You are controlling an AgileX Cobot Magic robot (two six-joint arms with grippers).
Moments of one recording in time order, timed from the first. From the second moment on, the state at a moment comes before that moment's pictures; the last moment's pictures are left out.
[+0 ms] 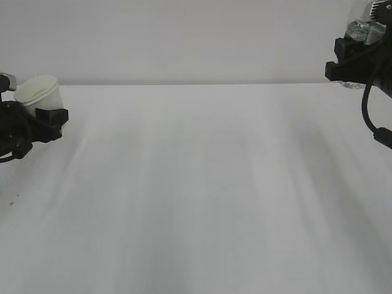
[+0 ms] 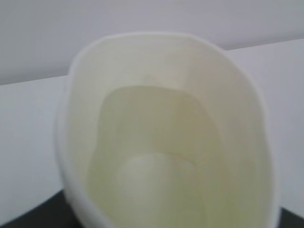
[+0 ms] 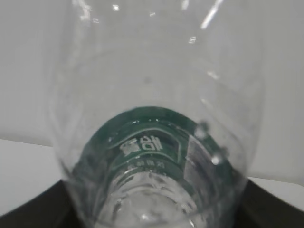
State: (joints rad) left arm 0.00 1.91 -0.75 0.41 -0.80 -0.26; right arm 0.18 1.58 -0.75 0.28 -0.66 -0.39
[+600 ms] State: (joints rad) left arm 0.00 2.01 -0.75 0.37 -0.87 -0.25; right arm 0.18 1.58 -0.75 0.28 -0.66 -0.39
